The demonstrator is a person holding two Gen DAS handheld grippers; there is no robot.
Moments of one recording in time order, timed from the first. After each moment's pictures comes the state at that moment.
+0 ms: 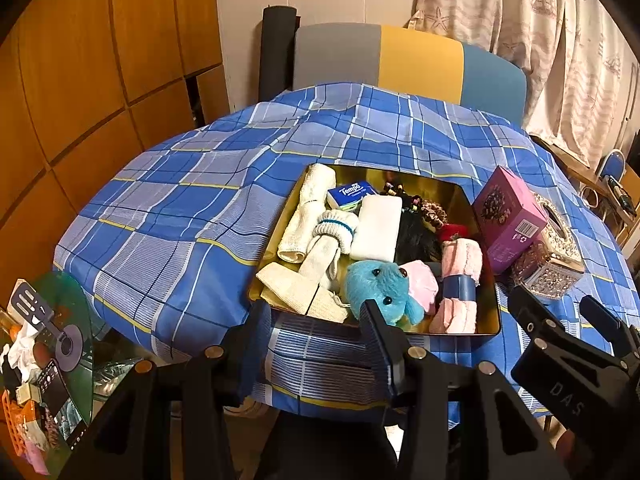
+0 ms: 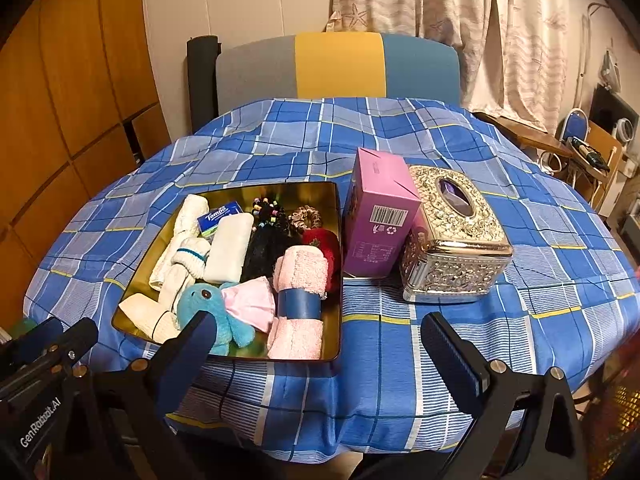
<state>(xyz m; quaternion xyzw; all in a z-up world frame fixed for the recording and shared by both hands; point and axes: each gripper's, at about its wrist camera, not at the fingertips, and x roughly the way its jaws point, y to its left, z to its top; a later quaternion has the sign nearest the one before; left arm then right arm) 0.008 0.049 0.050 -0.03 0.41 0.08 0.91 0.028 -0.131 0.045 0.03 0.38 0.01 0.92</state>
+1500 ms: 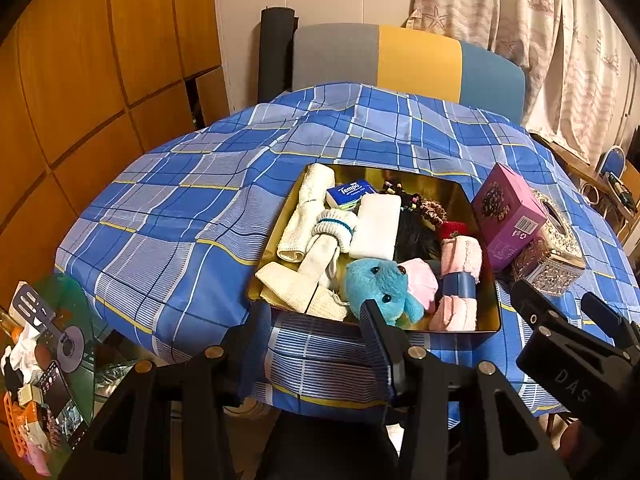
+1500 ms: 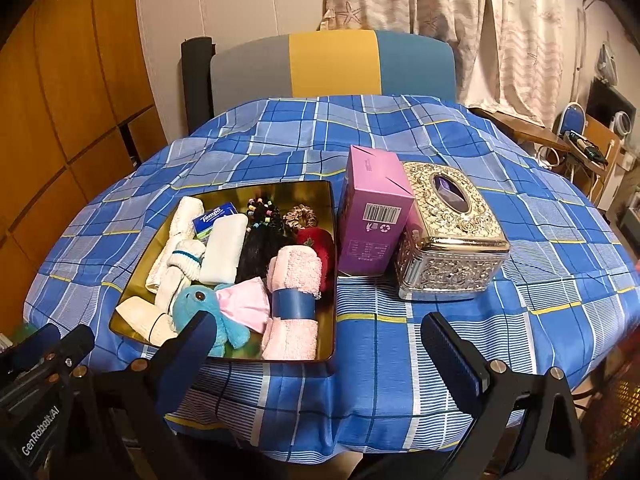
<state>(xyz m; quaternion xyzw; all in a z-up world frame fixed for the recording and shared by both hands) 0.006 0.047 0.048 -0.03 0.41 0.08 0.91 0.031 -0.136 0.043 0.03 0.39 0.00 0.92</state>
